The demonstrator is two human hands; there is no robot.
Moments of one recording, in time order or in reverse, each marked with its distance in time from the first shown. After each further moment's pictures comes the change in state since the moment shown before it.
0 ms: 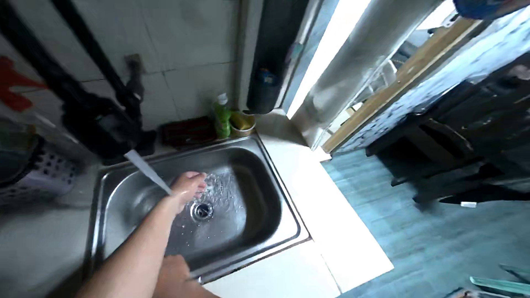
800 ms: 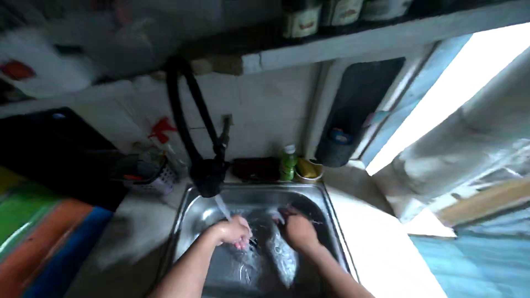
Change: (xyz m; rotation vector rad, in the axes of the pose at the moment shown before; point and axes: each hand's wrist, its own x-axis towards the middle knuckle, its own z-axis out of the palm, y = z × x) left_hand -0.043 0.005 -0.033 0.208 -0.228 -0.174; right_hand 0.017 0.168 -0.199 -0.313 0.522 0.056
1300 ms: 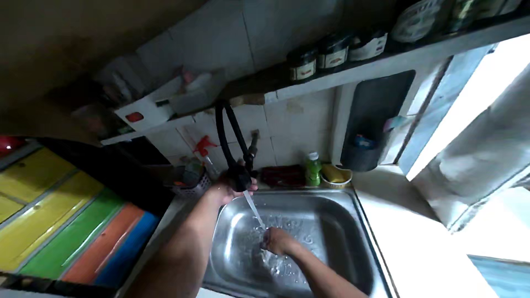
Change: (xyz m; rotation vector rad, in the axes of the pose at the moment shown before) left_hand -0.094 0.069 -0.078 -0.597 0.407 0.369; right_hand -0.004 -0.105 0.027 0.176 -0.553 -0.209
